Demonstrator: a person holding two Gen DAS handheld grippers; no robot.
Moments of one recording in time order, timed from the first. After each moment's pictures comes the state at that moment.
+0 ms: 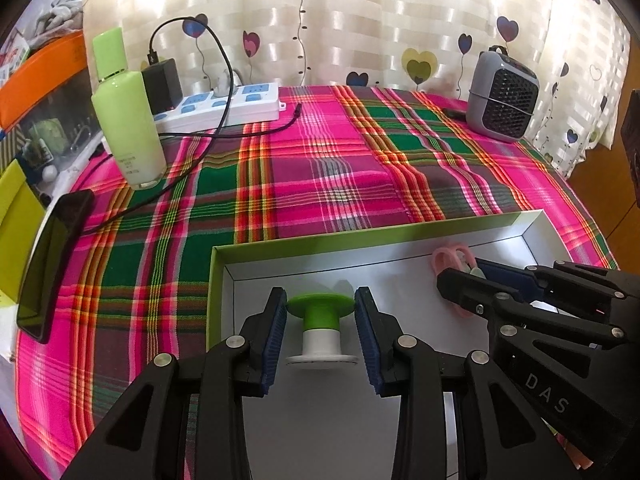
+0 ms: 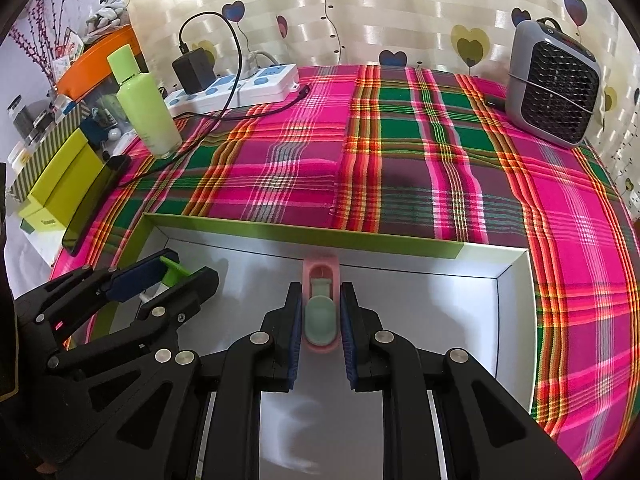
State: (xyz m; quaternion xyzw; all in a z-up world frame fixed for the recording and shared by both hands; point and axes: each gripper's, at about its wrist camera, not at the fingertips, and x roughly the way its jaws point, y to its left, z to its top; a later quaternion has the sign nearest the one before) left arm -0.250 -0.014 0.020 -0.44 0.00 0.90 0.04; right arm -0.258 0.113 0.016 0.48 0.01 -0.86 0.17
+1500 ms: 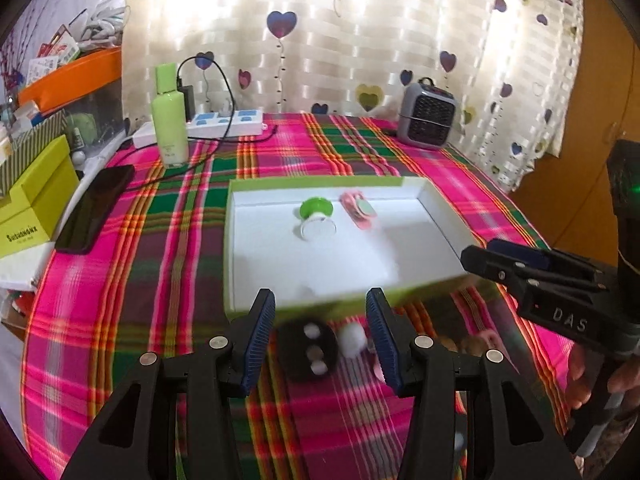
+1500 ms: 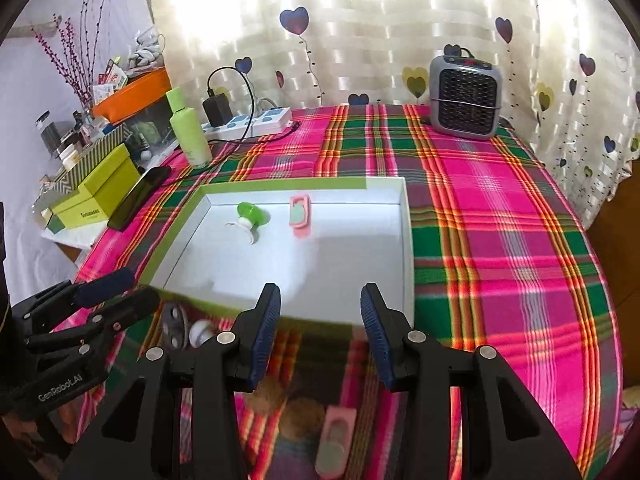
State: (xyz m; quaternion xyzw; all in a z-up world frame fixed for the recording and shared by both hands) left arm -0.096 -0.016 0.063 -0.38 -0.03 0.92 0.09; right arm -0.127 0.174 0.060 0.40 -0.01 -0.90 0.16
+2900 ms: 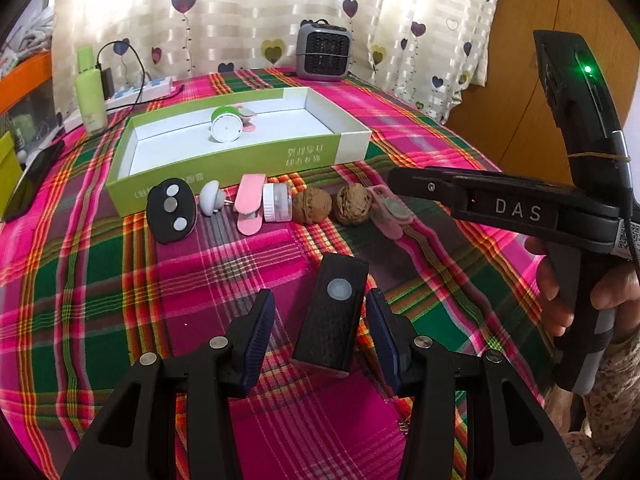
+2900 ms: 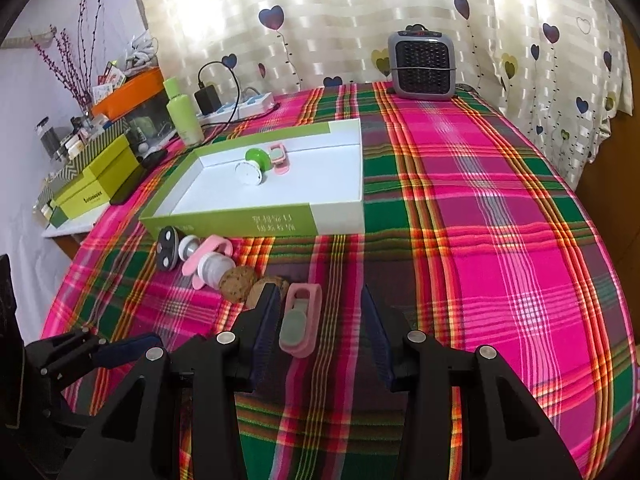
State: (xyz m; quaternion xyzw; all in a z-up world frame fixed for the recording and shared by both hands) left arm -0.009 0.042 0.021 -0.42 0.02 0.89 0.20; right arm -0.061 0.210 0.030 0.40 -0.04 -0.90 0.14
